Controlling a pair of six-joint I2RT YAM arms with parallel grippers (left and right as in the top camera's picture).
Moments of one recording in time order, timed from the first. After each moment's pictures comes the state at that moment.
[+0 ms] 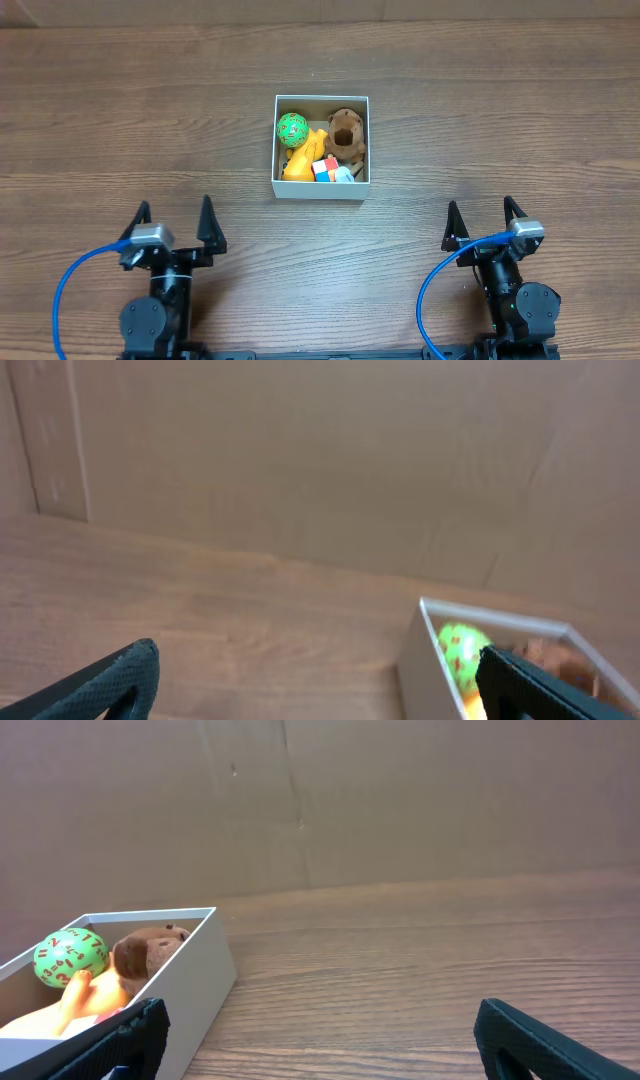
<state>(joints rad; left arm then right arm) -0.04 0.09 0.13 -0.02 -0.06 -0.18 0.01 0.01 0.02 -0.03 -0.11 0.13</state>
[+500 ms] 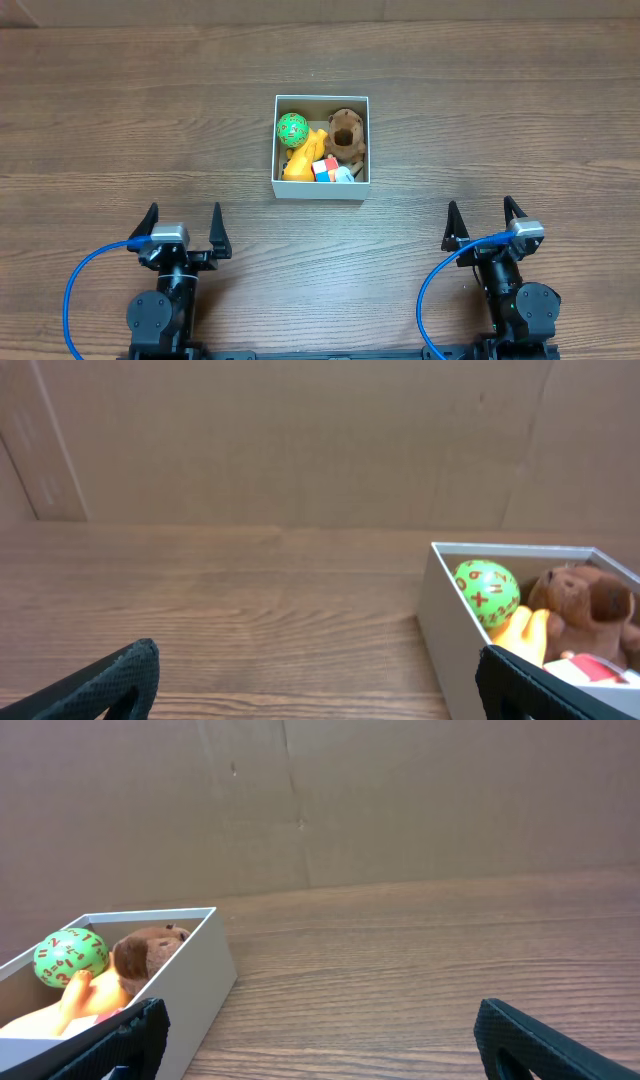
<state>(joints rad) -0.04 0.08 0.07 -0.03 -0.03 -0.04 0.01 0.01 0.02 -0.03 -0.11 0.13</state>
